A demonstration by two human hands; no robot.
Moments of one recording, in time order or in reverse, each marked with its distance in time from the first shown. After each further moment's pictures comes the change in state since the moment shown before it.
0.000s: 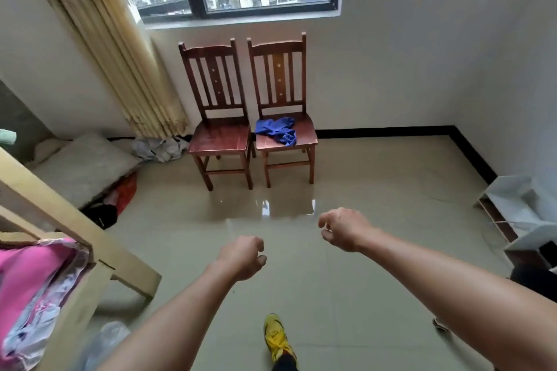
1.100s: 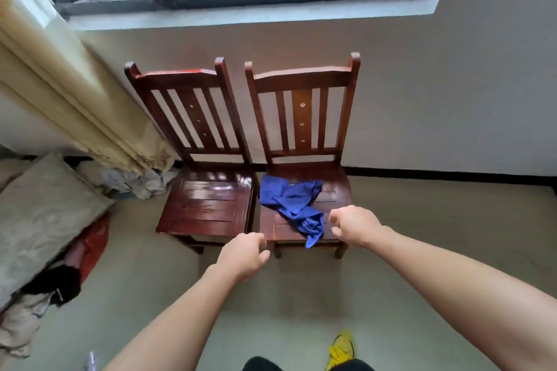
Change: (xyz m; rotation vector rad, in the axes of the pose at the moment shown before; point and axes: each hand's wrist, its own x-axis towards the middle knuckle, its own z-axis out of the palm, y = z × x) left_hand 0.678 -0.074 -0.267 -0.181 -0.066 -0.102; right_hand 0.724 0.180 -0.165 -0.003 -0.152 -0.010
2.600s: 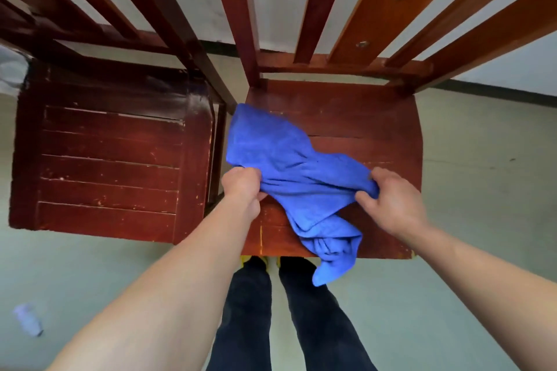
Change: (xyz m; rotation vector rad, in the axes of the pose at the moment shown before) left_hand 0.472 -0.087 0.158 -1.460 0.009 -1.058; right_hand 0.348 0.098 0.187 0.219 -0.057 0.299
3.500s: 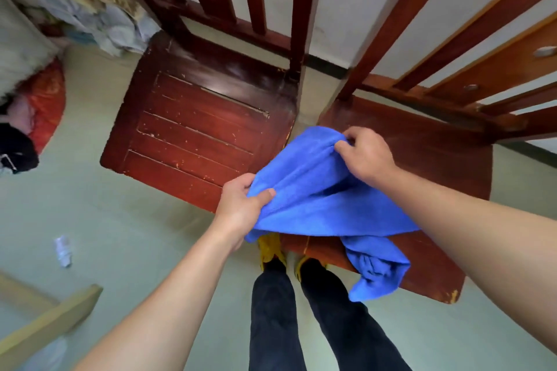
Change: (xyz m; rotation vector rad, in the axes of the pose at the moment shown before) left_hand -0.036 -0.002 -0.153 0.214 -0.099 0.395; right_hand 0.082 -0.182 0.012 0.161 -0.143 -0.146
